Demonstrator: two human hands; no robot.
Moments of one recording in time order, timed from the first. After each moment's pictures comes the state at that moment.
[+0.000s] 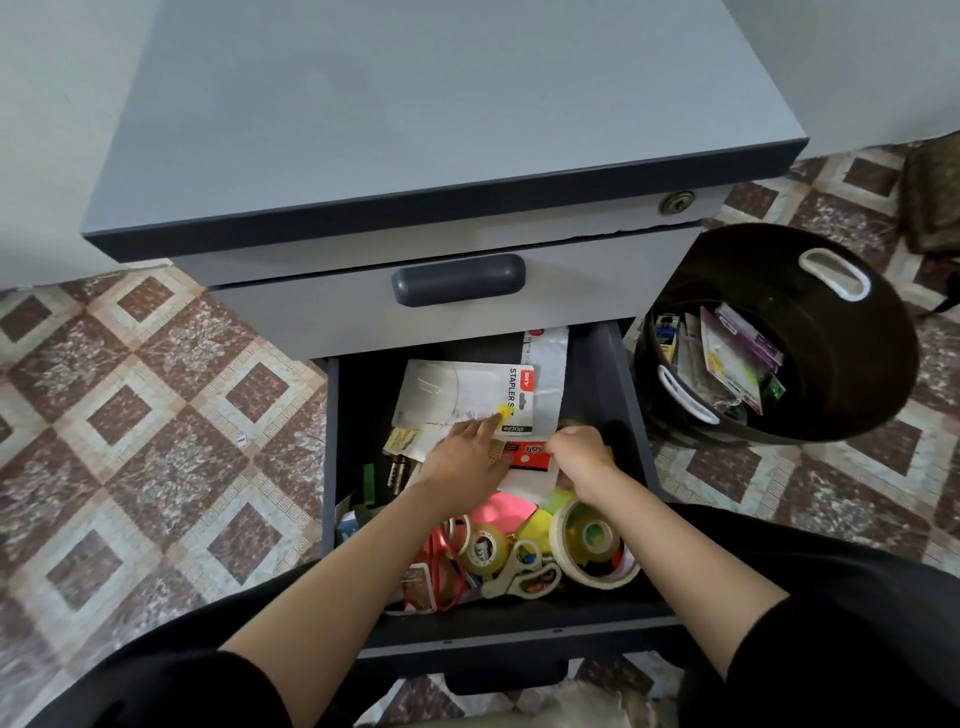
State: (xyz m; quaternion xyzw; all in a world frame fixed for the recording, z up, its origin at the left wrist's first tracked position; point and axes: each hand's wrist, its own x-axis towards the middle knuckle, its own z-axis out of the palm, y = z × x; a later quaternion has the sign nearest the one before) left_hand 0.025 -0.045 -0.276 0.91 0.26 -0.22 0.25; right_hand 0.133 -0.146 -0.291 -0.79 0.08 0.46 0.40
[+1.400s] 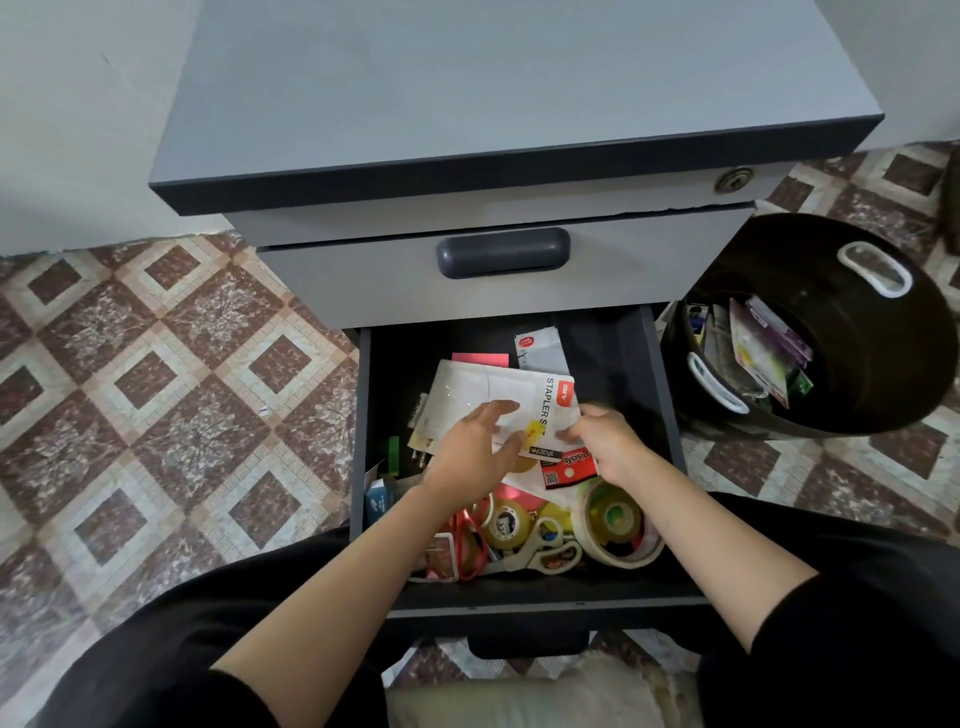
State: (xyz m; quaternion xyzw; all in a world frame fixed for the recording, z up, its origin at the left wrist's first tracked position) left_hand -0.004 -0.051 -0.265 0.86 0.32 -0.03 0.39; right_hand 0.130 -0.145 -0.289 -0.76 0.06 0.49 0.42
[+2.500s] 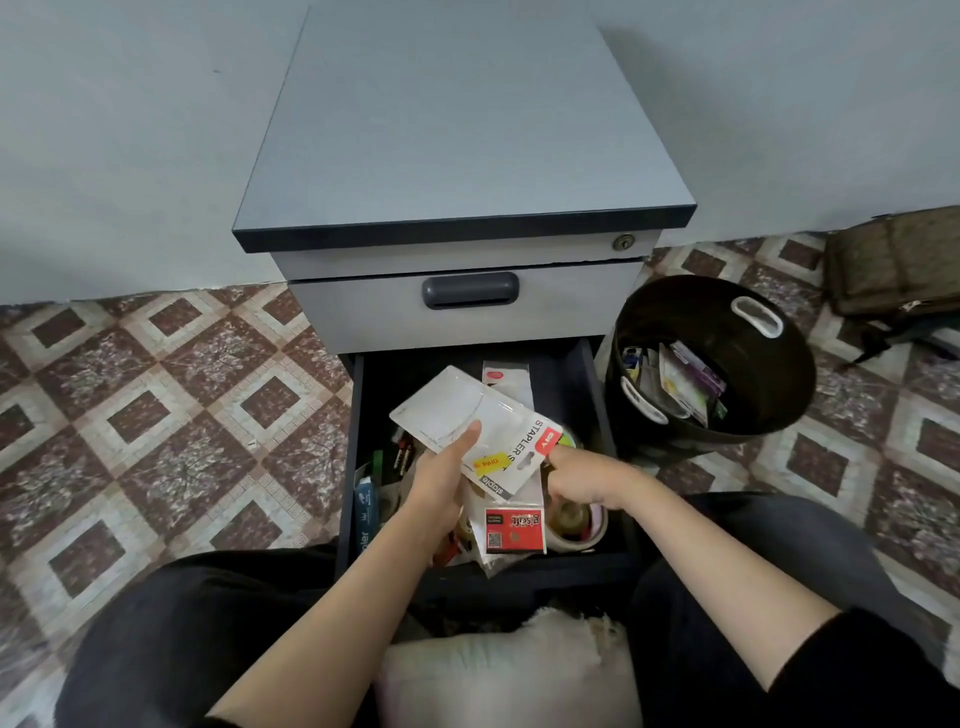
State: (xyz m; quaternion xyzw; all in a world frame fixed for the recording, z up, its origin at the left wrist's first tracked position) left_hand -0.023 -0.102 -0.208 0.32 0.52 0.13 0.78; right_hand 0.093 -0.203 -0.179 -0.77 -0.26 0.55 0.19
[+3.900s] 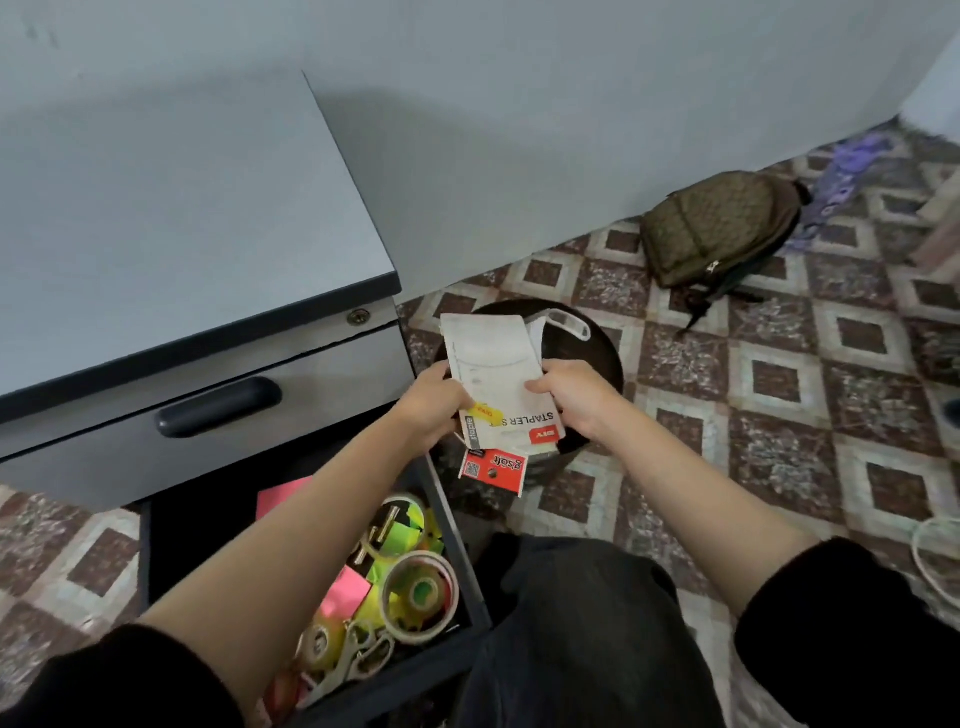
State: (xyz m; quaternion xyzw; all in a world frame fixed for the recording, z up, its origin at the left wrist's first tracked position) left_hand 0.202 -0.171 -0.132 0.64 0.32 -0.08 0.69; right_hand 0.285 -0.305 -0.148 -0.71 0.03 0.37 0.59
